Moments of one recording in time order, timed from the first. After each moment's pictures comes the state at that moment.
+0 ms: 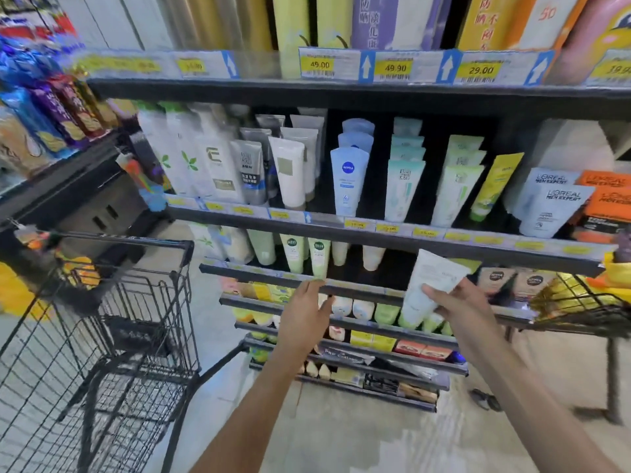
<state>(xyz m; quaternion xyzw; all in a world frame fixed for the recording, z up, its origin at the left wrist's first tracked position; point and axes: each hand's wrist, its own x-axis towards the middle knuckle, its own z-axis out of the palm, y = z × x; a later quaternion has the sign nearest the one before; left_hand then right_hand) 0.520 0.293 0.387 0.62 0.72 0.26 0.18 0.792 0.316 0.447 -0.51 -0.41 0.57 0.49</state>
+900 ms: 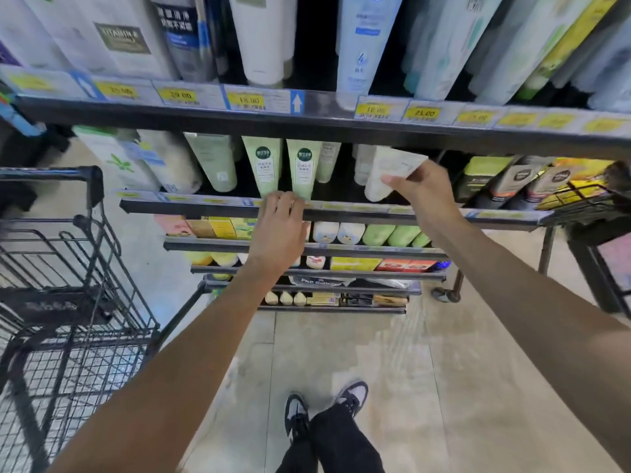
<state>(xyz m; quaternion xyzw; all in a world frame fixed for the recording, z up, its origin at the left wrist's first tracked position) 0.449 0.382 0.270 0.79 0.60 0.14 -0.01 0.716 0.427 0.342 -0.59 -0.49 0.44 0.47</state>
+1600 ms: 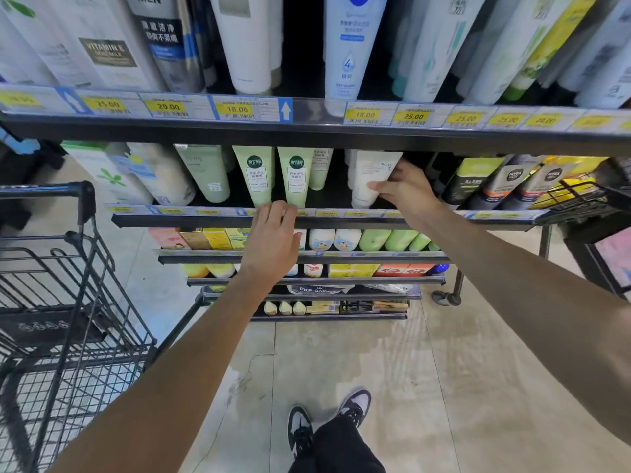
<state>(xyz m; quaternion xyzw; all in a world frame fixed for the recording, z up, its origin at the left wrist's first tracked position) 0.444 0.381 0.266 0.79 0.59 0.17 0.02 0.717 0.455 0.324 -0.57 -0.47 0.52 0.43</state>
